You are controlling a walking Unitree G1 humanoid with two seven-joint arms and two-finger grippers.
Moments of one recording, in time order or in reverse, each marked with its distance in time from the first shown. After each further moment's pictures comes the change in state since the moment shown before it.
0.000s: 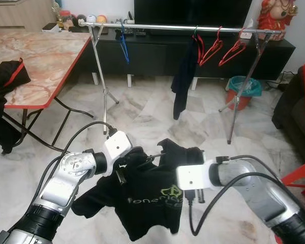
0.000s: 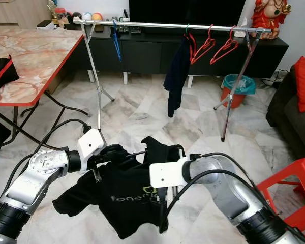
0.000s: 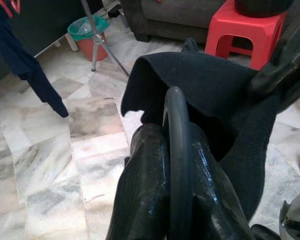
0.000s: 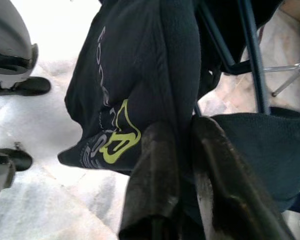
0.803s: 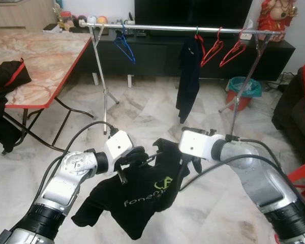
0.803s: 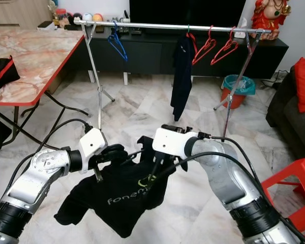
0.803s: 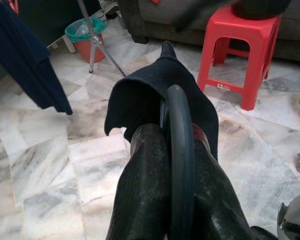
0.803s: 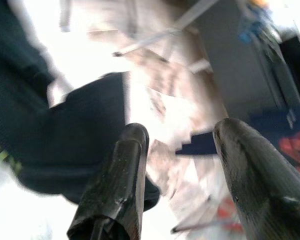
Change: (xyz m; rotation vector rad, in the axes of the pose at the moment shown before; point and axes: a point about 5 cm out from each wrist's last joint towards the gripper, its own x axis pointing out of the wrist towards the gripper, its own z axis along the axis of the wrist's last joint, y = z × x) left arm 0.003 0.000 0.000 -0.007 -0.005 -0.002; right arm -0.012 -0.050 0.000 0.215 0.082 -0.548
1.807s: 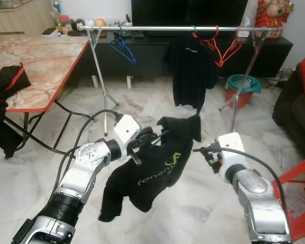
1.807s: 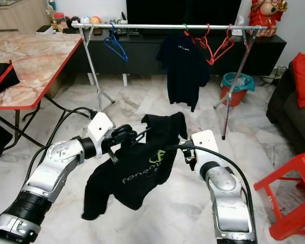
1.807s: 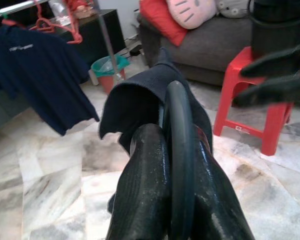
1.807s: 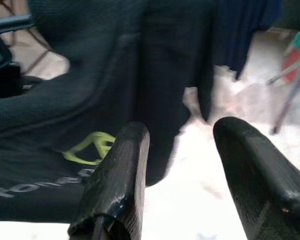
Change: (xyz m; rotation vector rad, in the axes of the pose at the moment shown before) left arm 0.028 0.012 0.027 -0.042 -0.177 0.118; right arm -0.017 0.045 -0.058 0.902 0.079 -0.266
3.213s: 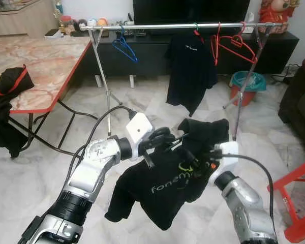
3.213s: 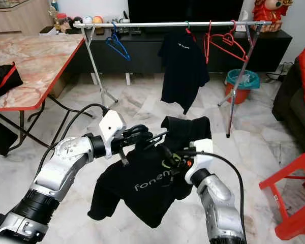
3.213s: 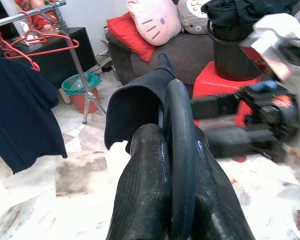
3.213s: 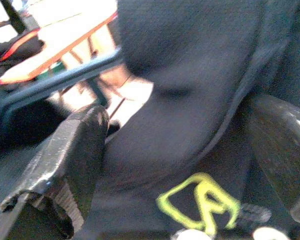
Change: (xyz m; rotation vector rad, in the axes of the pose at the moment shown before) left arm 0.013 -0.017 0.020 -0.005 -0.077 -0.132; right arm 0.019 0.004 -0.009 0.244 -0.292 0.239
